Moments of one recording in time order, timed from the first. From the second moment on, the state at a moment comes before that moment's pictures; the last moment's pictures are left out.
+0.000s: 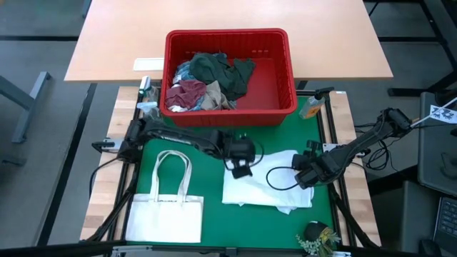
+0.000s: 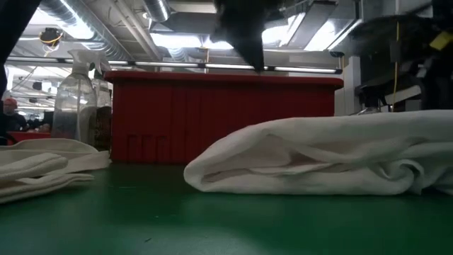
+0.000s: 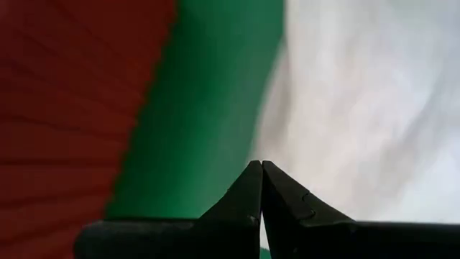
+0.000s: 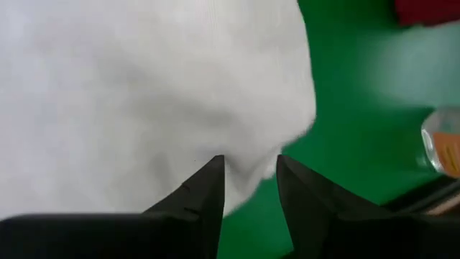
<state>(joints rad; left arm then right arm) -0.12 2.04 1.95 -1.02 -0.37 -0.37 0.56 1.21 0.77 -1.17 0.37 0.75</state>
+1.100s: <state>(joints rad) 0.41 2.00 2.32 -1.11 -0.76 -0.08 0.56 1.21 0.79 -0.91 0.41 0.52</state>
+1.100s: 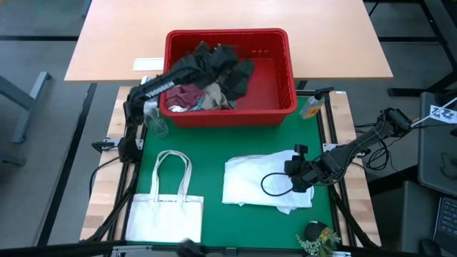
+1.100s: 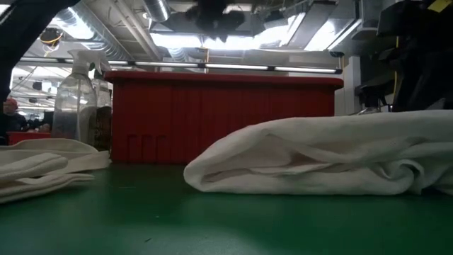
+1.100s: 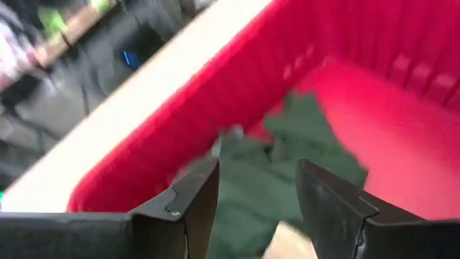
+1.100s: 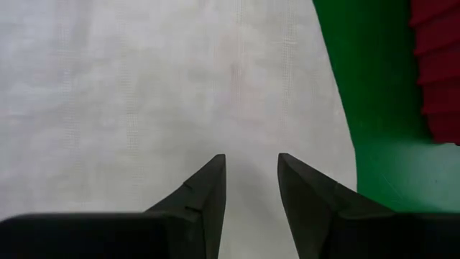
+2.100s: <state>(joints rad) 0.71 2.01 2.01 -1.57 -0.40 -0.30 0.56 1.21 0.79 -0.91 0.43 0.52</state>
